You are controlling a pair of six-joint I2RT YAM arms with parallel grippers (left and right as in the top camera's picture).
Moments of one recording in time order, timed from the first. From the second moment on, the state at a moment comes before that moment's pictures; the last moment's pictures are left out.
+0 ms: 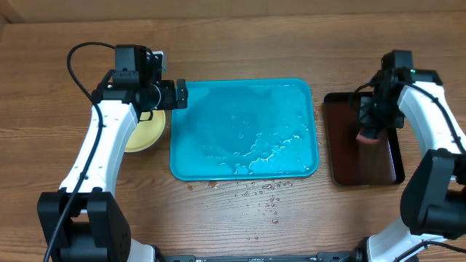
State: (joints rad) left arm -0.02 1.67 1.32 -0.68 0.16 -0.09; right arm -0.13 1.83 1.37 -1.02 0.04 0.05
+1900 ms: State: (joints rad) left arm -0.02 1.67 1.32 -0.68 0.16 -0.09; right arm -0.09 1.03 1.97 -1.37 -0.08 0.02
